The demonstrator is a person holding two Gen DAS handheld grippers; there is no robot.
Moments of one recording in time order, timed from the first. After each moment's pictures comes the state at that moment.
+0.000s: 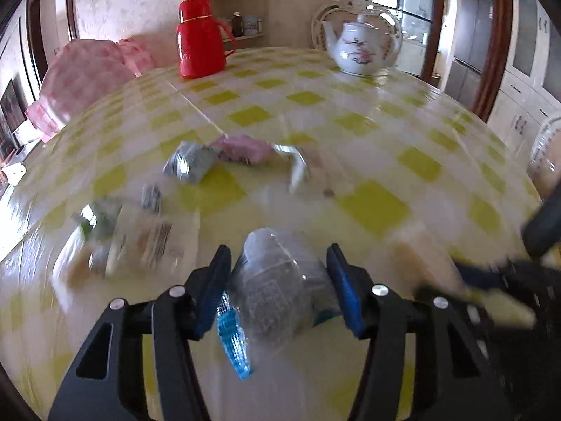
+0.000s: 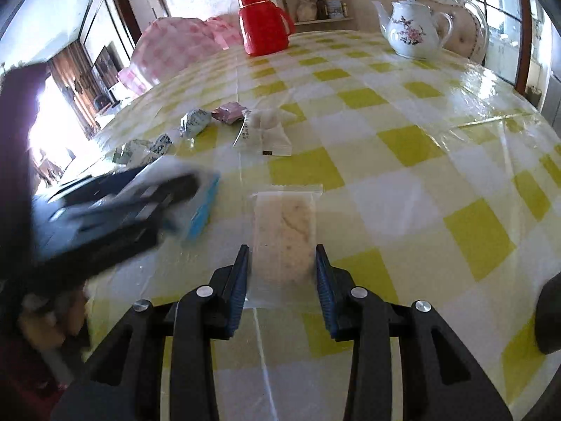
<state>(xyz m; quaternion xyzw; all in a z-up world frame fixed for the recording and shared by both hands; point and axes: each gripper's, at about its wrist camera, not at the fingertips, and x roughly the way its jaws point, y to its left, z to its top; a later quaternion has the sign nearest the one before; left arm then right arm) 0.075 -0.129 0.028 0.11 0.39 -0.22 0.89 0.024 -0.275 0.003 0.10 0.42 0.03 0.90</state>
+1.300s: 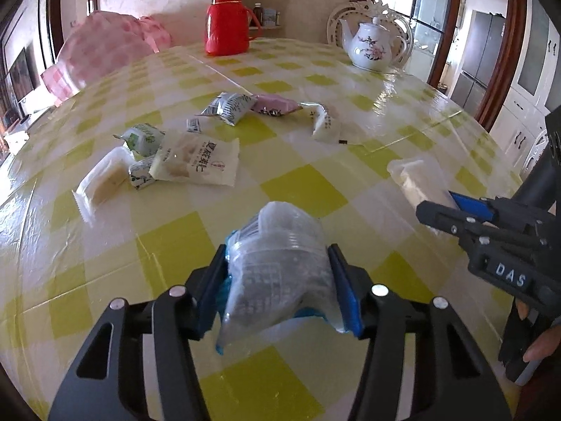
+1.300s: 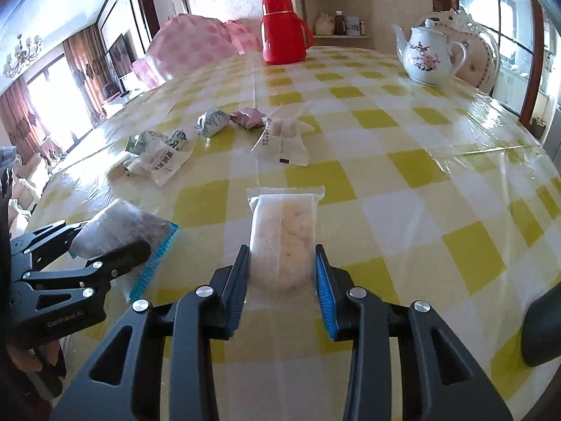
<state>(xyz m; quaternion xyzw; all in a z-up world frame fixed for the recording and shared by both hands) 0.031 -0.080 0.018 0.07 0.41 -0.21 0.89 0.017 -0.264 0.011 0.06 0.39 0.04 0.92</state>
